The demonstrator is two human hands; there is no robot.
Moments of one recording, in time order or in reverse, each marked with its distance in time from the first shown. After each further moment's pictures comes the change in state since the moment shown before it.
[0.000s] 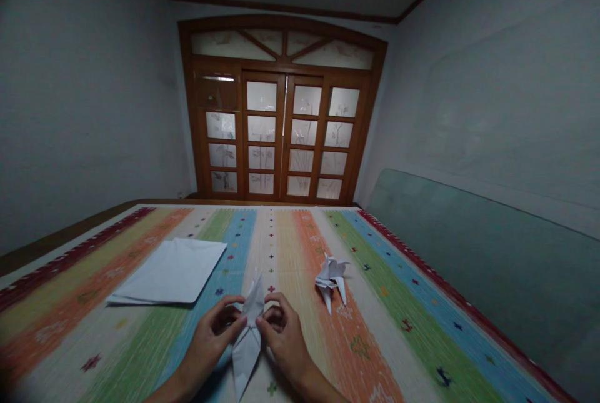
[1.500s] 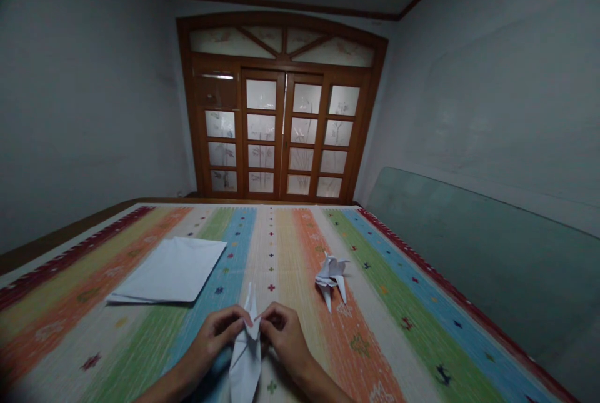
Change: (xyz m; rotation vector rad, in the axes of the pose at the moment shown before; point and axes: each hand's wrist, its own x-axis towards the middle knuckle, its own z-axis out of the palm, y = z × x) left_hand 0.001 0.006 -0.009 -0.016 -0.302 -0.007; right_hand 0.002 0.003 -0.003 0.002 -0.063 0.081
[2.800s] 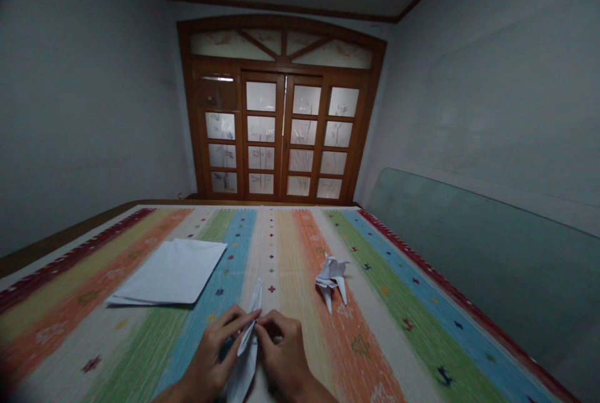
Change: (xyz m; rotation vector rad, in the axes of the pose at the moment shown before) left_hand -0.013 0.005 0.012 0.527 0.077 0.444; right_hand -0.015 -0.002 0.013 -0.315 0.159 -0.264
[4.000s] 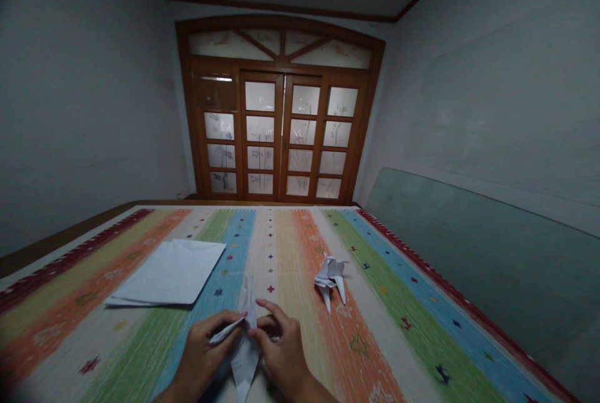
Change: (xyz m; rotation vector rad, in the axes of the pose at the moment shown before) left_hand 0.005 0.002 -0.005 -0.043 0.225 -0.221; right_hand 0.000 0.006 -0.001 0.138 -0.052 0.086
